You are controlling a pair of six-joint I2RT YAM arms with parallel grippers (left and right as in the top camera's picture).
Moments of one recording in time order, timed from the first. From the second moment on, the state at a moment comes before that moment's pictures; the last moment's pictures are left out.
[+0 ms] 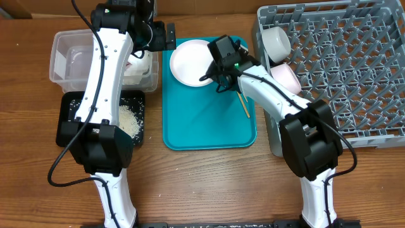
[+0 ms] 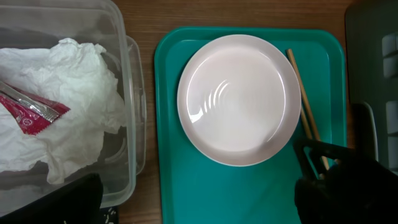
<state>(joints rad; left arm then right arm) -0.12 2.14 2.25 -1.21 0.15 -0.20 0.50 2.18 1.69 -0.56 0.11 0.99</state>
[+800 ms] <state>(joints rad) -0.12 2.14 2.25 -1.21 0.14 -0.20 0.48 2.27 1.71 -0.58 0.00 1.00</state>
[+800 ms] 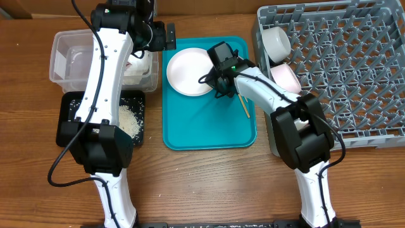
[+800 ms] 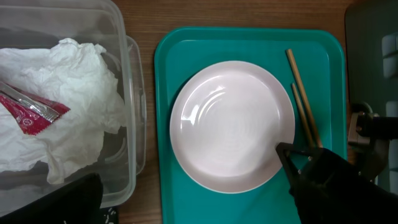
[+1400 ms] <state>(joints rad) -0.12 2.14 2.25 -1.21 0.15 -0.20 0.30 1.70 1.79 -0.73 0.38 0.33</state>
